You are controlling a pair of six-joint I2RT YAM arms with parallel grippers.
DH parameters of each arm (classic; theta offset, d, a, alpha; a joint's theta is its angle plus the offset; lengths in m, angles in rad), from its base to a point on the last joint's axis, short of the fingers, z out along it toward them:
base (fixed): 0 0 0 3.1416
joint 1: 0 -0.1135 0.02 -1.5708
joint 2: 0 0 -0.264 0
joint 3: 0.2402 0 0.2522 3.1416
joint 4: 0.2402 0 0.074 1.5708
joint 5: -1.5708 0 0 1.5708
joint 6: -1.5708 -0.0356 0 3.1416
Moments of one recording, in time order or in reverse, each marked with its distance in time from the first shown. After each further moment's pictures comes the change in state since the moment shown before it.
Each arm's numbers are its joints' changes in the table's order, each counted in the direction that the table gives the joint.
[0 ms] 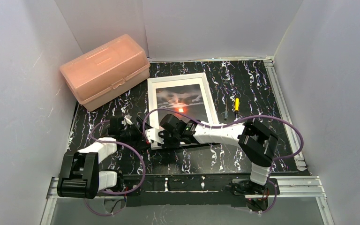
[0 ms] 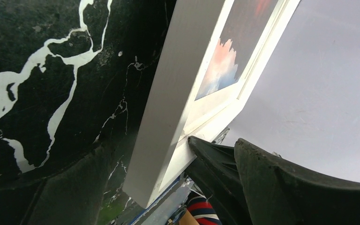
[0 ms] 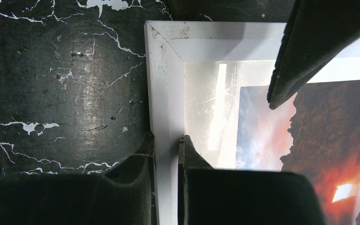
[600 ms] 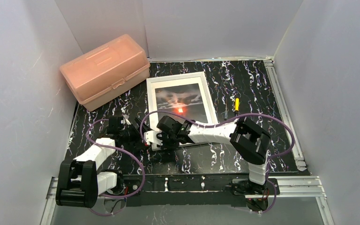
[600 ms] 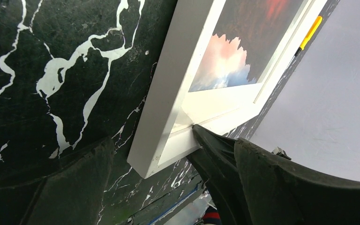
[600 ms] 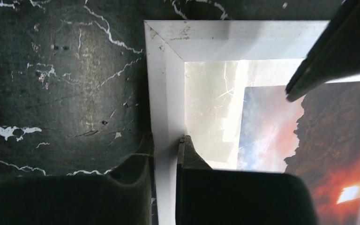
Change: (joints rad) left arm 0.002 0.080 0.036 0.163 0.125 -0.071; right arm 0.006 -0.084 0.049 0.062 -0.023 0.017
